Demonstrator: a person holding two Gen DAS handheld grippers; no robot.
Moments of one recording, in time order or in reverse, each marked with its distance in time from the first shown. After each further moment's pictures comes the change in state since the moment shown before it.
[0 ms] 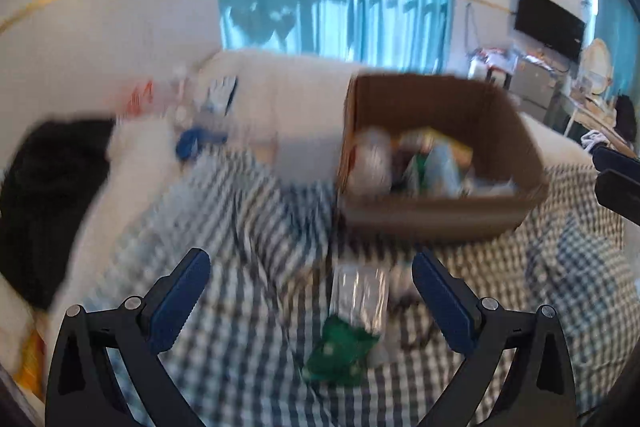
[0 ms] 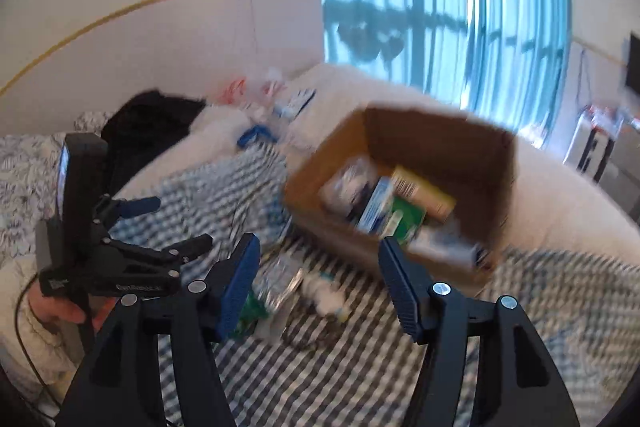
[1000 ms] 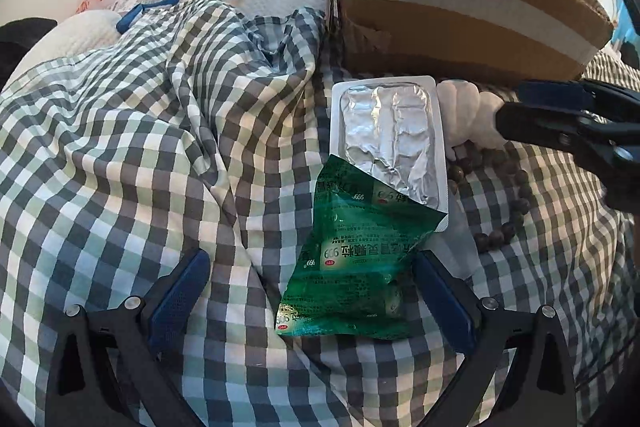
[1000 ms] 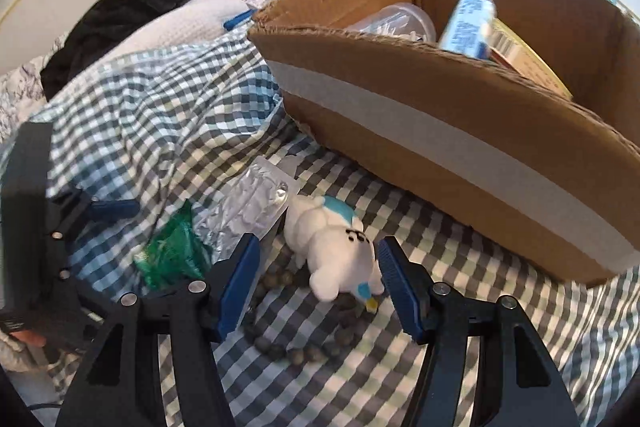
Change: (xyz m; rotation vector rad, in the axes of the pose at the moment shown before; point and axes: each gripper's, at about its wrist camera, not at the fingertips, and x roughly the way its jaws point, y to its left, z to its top) left arm 0.120 -0.007 -0.105 0.085 0.288 -0.035; right arm 0.171 -0.006 -0.068 -0.064 0.267 0.043
